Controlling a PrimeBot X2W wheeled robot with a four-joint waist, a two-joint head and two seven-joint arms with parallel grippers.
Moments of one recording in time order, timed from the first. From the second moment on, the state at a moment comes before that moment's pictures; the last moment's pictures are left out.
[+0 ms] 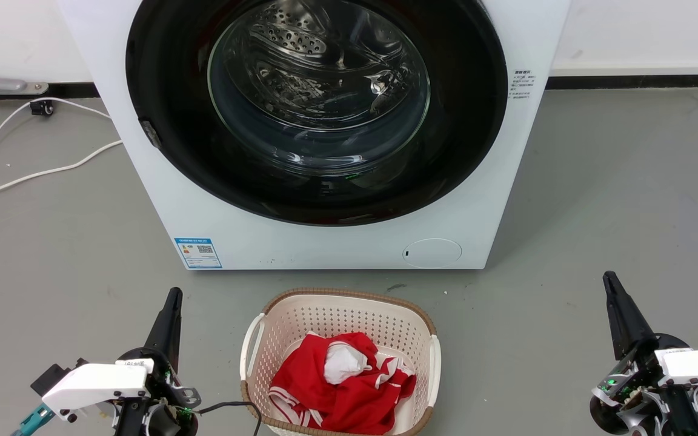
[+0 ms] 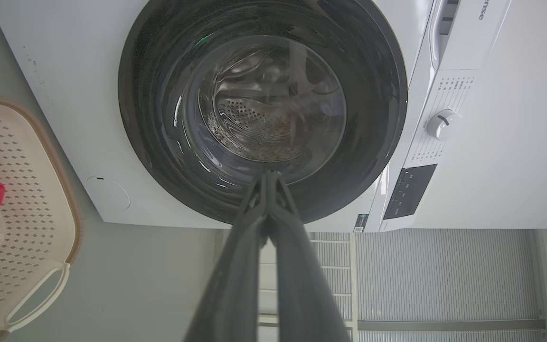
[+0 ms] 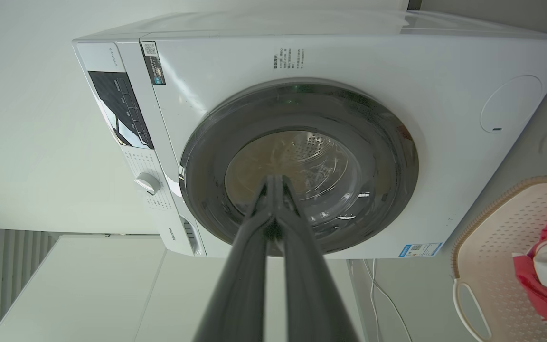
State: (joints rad) left arm -0.11 0.05 0.11 0.25 -1.61 -0.13 0.11; right arm -0.10 -0.05 -0.11 0.24 1.61 0.13 0.11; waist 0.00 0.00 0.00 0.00
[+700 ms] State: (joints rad) left arm -0.08 0.05 0.06 0.24 -1.60 -0.13 0.07; right arm -0.06 -0.05 -0.08 0.23 1.61 0.13 0.07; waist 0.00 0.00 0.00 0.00
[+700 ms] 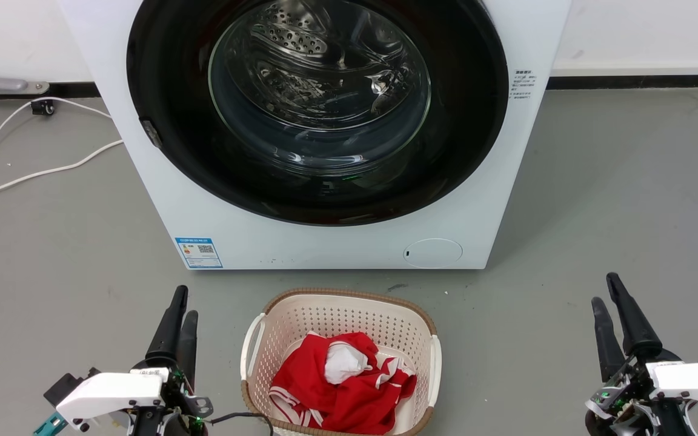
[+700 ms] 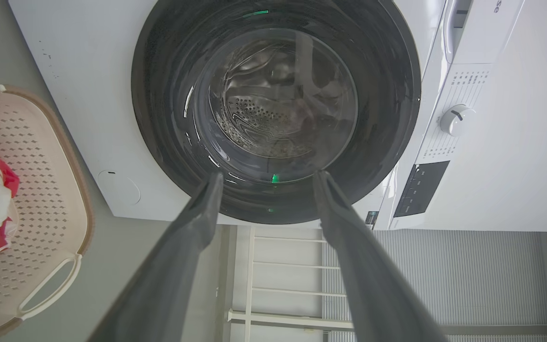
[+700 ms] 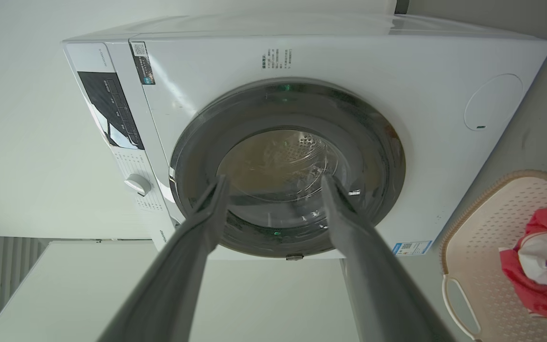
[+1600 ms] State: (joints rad) left arm -0.09 0.05 0.04 0.06 -1.09 -0.13 -0.05; right arm -0.05 -0.05 -0.02 0.07 0.92 0.13 -0.05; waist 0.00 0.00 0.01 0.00
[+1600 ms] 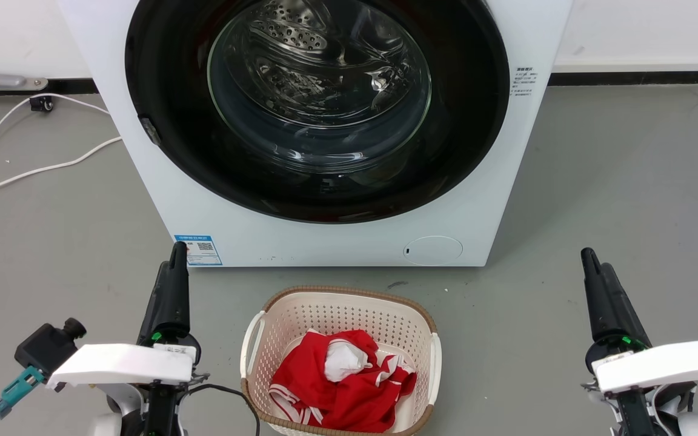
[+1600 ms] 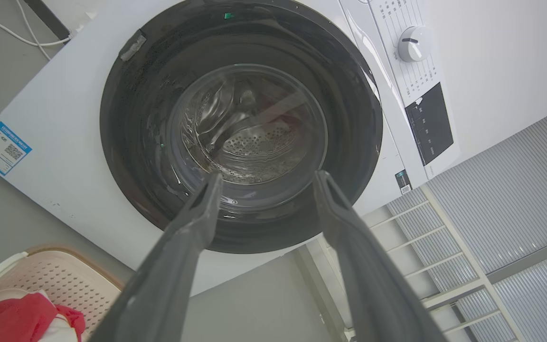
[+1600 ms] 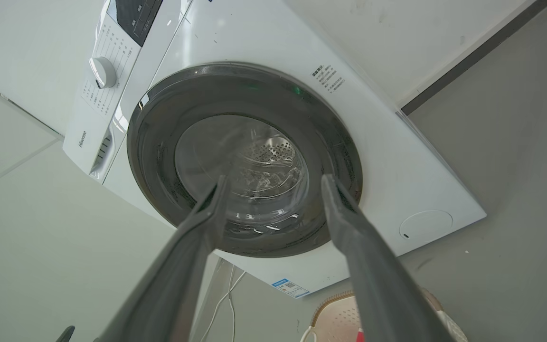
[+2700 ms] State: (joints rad) left arm -0.06 0.08 -0.02 0.01 -0.47 -0.08 -0.14; right arm -0.01 -0.05 -0.01 -0.01 0.39 0.13 -0.05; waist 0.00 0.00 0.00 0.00
